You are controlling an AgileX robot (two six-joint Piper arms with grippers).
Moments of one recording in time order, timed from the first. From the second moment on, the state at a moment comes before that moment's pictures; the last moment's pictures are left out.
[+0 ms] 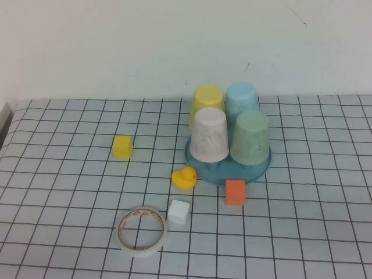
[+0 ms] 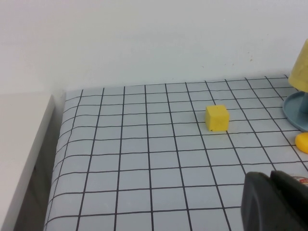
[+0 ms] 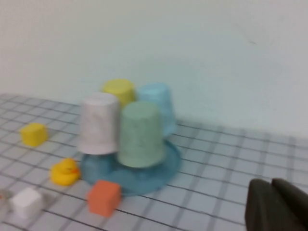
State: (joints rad) right arm 0.26 0.33 -0.19 0.82 0.08 -0.80; left arm -0.65 -0.01 -0.27 0.76 0.73 -0.79
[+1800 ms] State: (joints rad) right arm -0.04 -0.01 0.02 -0.15 0.40 0.15; left arm -0.65 -0.01 -0.27 0.76 0.75 -0.79
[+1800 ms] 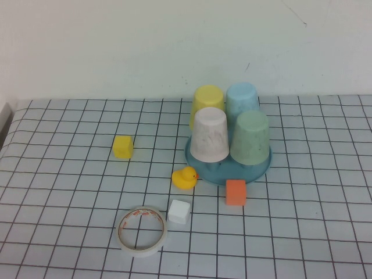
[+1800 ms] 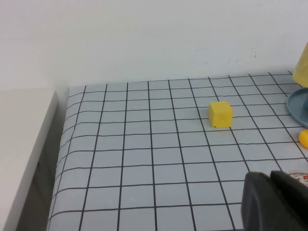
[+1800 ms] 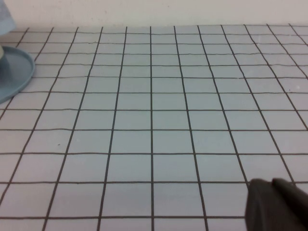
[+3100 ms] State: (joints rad) right arm -0.04 -0.01 0.02 -0.15 0.40 0.15; left arm -0.65 -0.01 -0.19 0.66 0.65 -0.65
